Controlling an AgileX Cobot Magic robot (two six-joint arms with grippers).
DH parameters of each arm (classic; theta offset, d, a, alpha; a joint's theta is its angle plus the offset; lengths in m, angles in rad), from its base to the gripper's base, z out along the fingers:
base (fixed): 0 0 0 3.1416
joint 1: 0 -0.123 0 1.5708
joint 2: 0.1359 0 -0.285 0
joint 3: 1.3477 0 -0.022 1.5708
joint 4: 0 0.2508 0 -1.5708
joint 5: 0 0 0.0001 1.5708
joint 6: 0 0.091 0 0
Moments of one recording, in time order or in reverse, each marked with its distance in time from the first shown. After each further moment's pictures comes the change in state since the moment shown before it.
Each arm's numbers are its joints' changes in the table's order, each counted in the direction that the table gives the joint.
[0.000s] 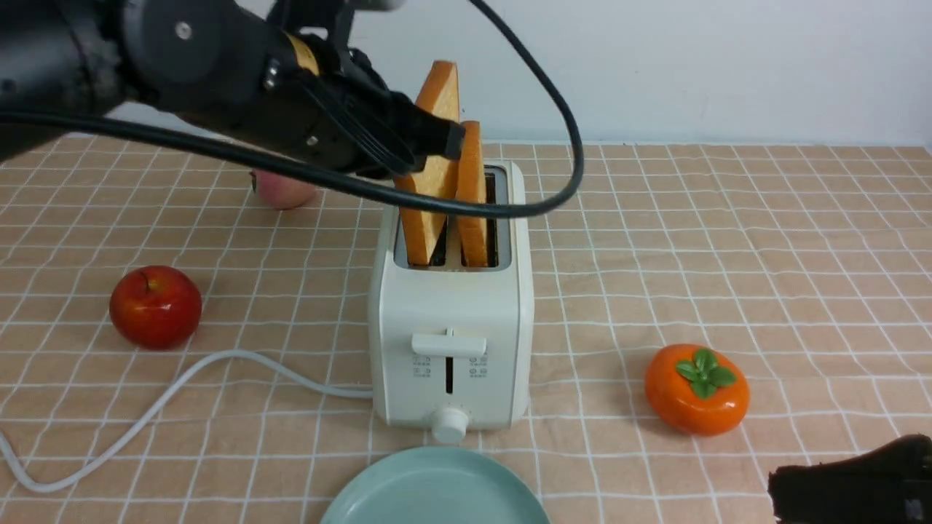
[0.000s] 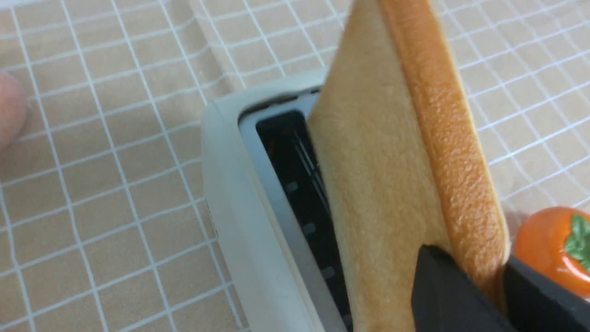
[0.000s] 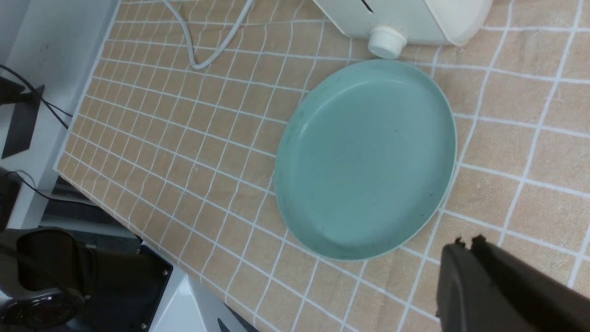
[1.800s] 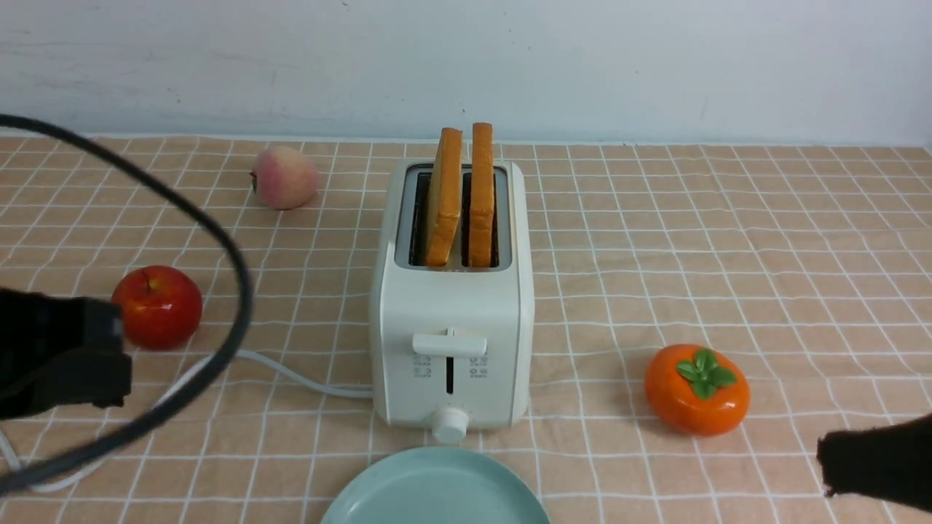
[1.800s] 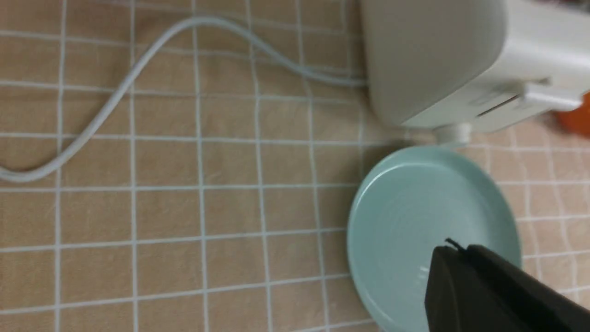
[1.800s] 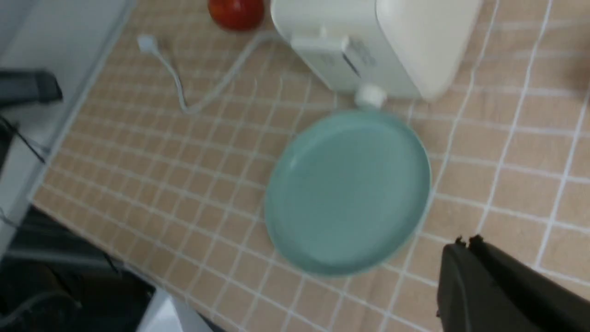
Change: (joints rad) right arm 0.000 -0.031 -0.142 -0.166 0.069 0.140; left arm -0.378 -0.520 0.459 -0.194 0.426 -0.030
